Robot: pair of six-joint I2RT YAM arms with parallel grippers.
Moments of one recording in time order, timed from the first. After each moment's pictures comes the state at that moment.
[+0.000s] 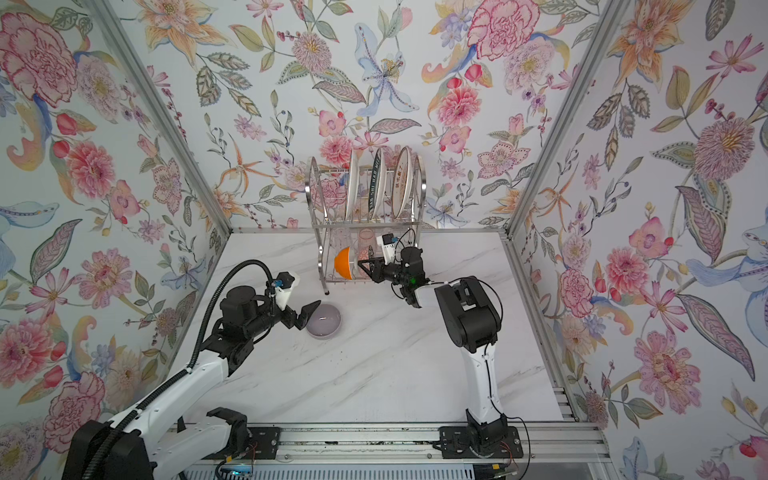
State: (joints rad) left arm -0.29 1.05 0.56 0.18 0.36 0.25; right arm 0.42 2.17 1.25 0.78 -0.71 0.51
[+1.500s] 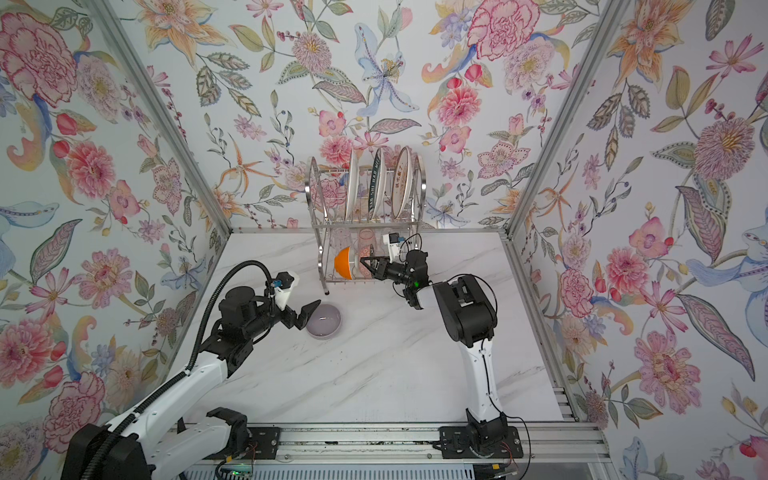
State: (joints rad) left arm -0.30 1.03 0.56 0.18 0.35 0.24; right arm 0.40 2.24 1.26 1.01 -0.78 0.76
